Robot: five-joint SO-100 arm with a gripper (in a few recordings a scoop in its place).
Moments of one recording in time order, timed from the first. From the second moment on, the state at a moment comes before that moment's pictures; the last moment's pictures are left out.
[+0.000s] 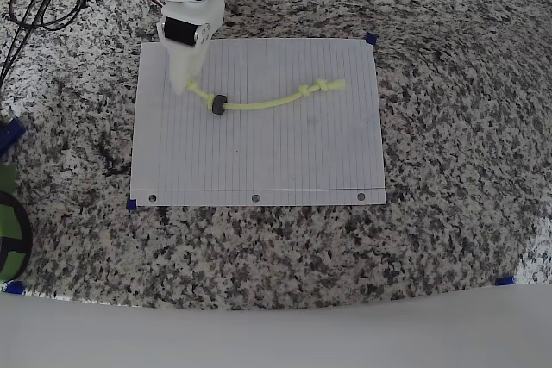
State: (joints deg) arm 18.5 121.8 152.1 30.6 -92.7
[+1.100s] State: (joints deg) arm 16.7 115.8 151.1 24.8 -92.7
